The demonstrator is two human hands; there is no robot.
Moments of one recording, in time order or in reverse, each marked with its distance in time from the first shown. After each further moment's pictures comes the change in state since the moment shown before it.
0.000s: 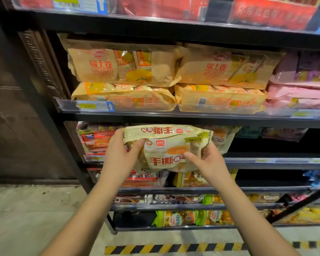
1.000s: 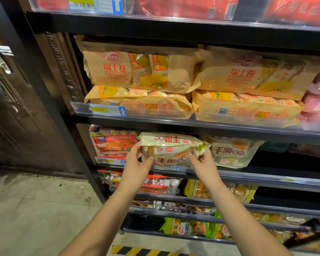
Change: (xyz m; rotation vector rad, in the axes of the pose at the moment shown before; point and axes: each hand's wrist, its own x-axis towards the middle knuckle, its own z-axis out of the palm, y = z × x) left_hand 0.015 -0.051 0.040 -0.204 -0.066 -0.320; right_hand 0.070 0.050 0.052 -0.025 0.016 0.264
